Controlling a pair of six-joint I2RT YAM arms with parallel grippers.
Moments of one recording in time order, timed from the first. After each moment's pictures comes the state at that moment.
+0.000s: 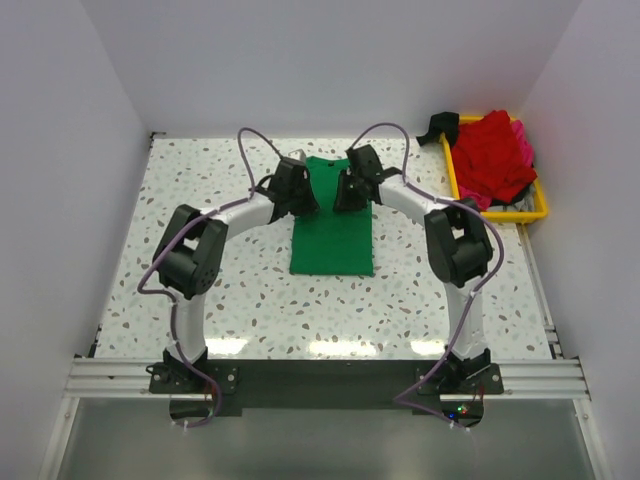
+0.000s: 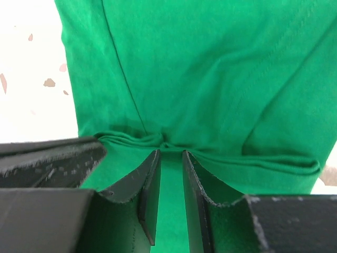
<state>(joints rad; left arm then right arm) -0.50 2.01 1.36 -0.08 0.03 -0.65 0.46 2.13 1.62 -0.40 -0.10 0.51</state>
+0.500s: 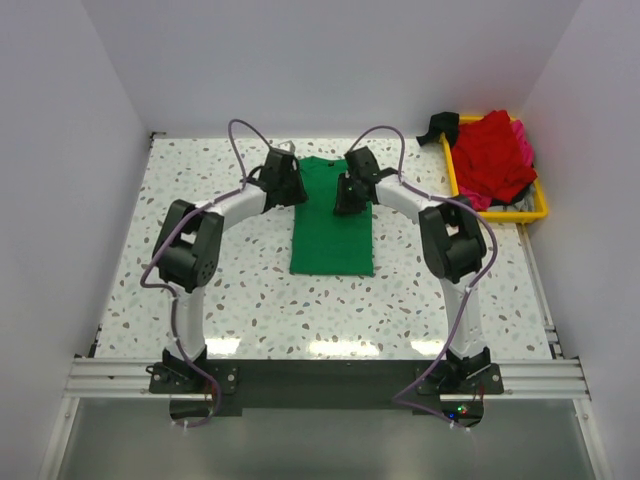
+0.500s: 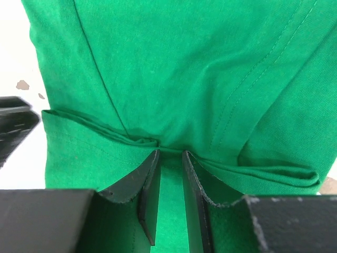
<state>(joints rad) -0.41 2.06 1.44 -0.14 0.02 -0.57 0.45 2.19 1.67 -0.43 -0.09 0.49</state>
